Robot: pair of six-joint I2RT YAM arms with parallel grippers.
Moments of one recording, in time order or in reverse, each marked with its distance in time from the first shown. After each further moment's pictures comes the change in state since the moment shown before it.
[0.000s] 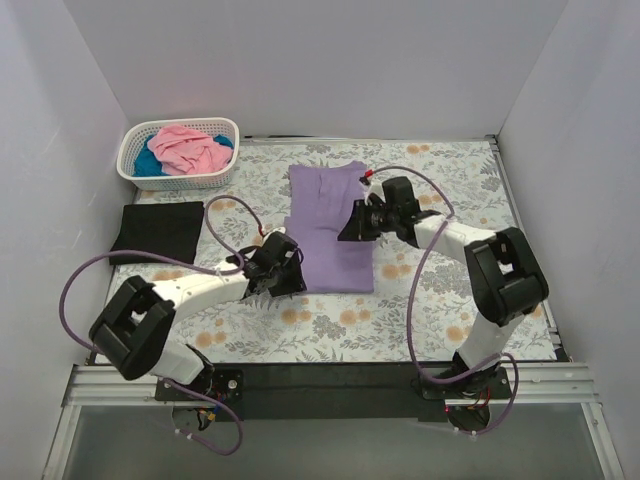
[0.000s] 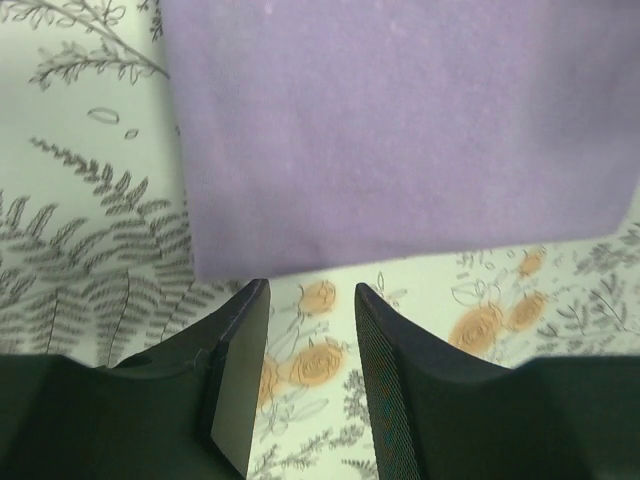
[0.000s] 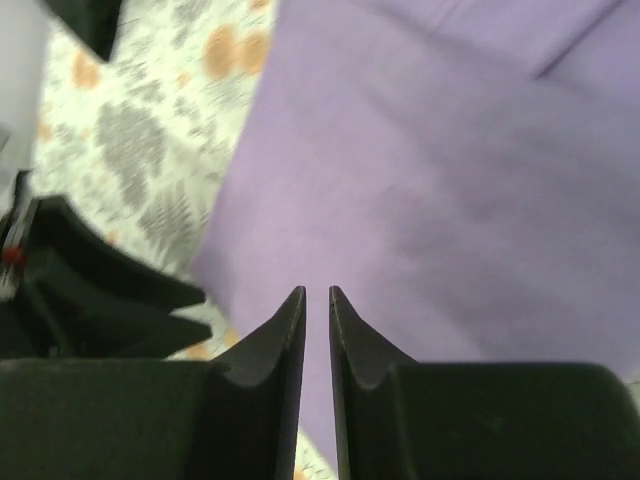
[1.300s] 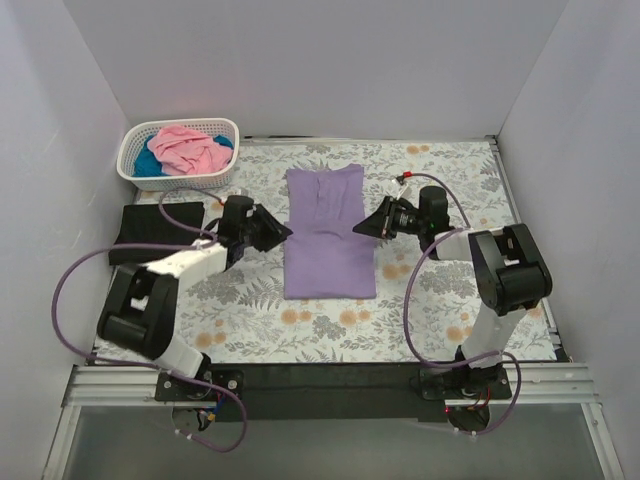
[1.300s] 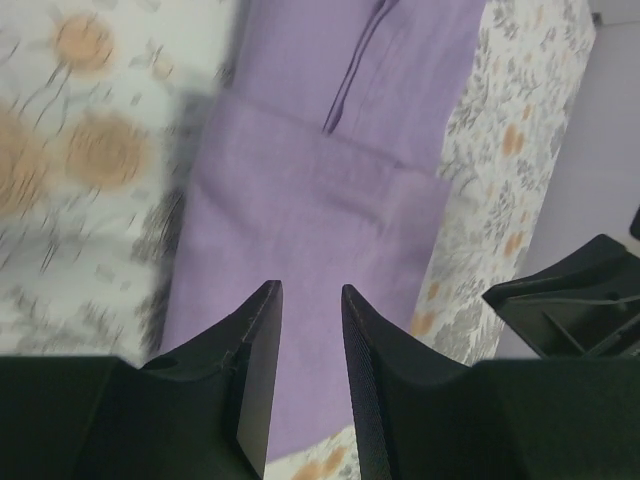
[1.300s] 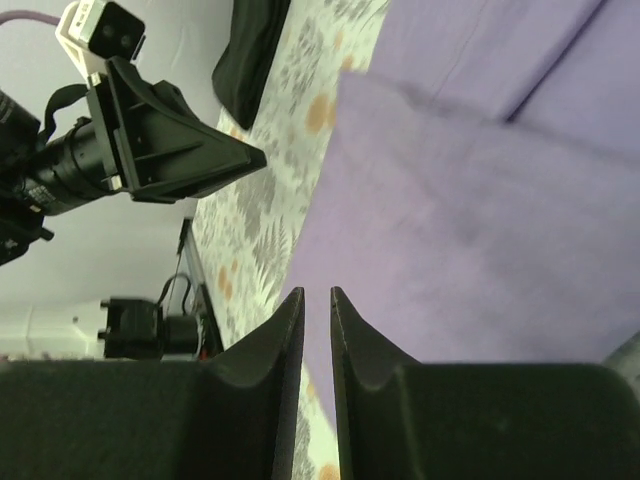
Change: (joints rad) left arm 0.362 0.010 0.002 0.334 0.229 -0.177; right arm -0.190 -0.022 -0.312 0.612 -0.344 0.375
